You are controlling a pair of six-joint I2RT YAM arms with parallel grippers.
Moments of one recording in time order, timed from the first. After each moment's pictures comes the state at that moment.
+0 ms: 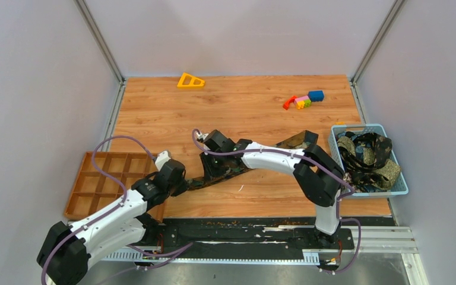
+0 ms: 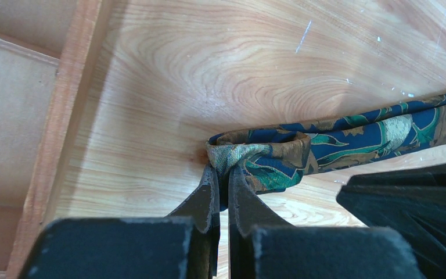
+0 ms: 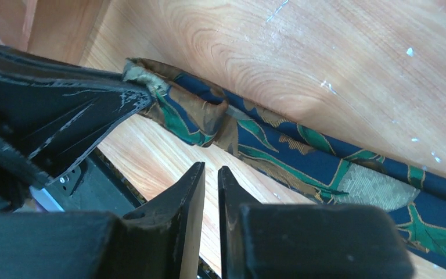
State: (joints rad) left arm -0.65 0.85 0.37 -0.44 -0.29 -1.04; right arm 0.99 1.90 1.34 -0.37 -0.23 0.47
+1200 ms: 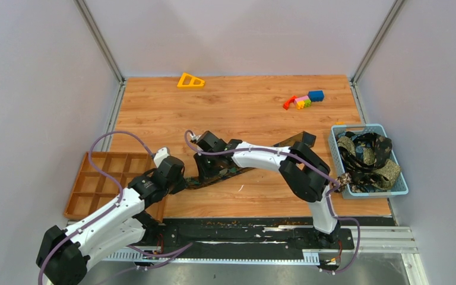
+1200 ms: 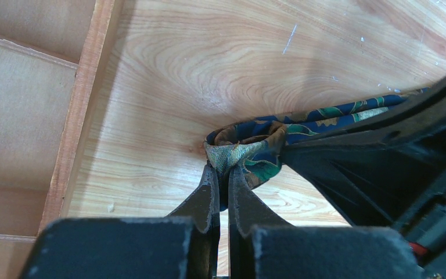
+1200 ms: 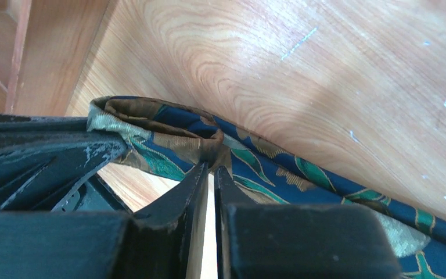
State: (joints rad) left arm -0.65 0.82 0.45 -0.57 -0.30 -1.01; right arm 1.00 2.03 1.44 -0.36 -0.24 0.48
